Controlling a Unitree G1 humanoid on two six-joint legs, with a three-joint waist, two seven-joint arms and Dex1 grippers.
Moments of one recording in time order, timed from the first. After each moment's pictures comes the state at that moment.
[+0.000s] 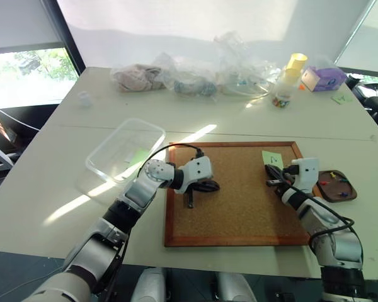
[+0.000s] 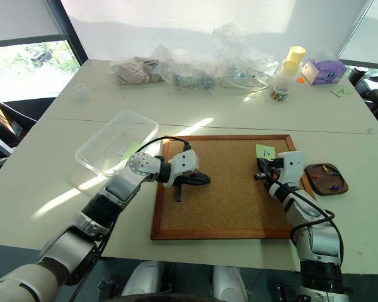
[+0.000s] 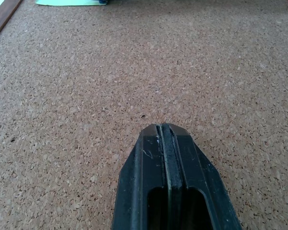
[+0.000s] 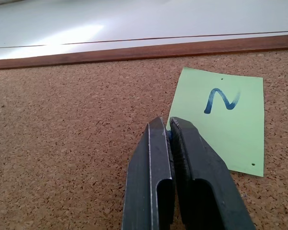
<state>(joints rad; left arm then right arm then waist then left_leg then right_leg) -0.64 0.27 -0.46 0.26 -0.01 0.23 -1.06 -0.06 -0.37 -0.25 -0.13 0.41 0.44 0.35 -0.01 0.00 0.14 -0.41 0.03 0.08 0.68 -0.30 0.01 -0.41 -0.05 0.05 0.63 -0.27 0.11</state>
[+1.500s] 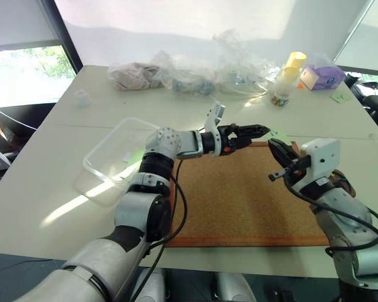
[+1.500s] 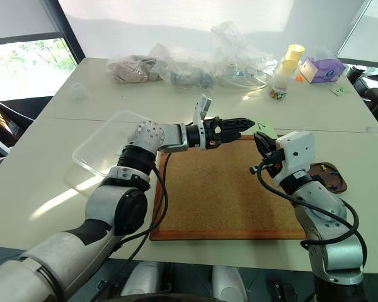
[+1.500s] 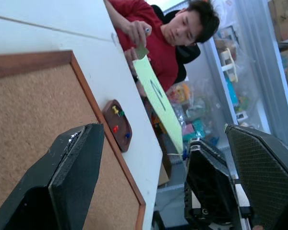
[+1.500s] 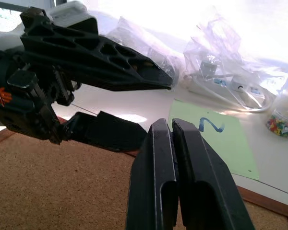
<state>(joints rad) -1.16 -0.15 0.29 0.82 -0.66 1.10 -0.56 -0.01 -0.46 -0.22 -0.63 0.35 0.47 0.32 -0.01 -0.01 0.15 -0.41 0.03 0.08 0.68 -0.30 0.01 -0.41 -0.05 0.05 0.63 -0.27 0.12</state>
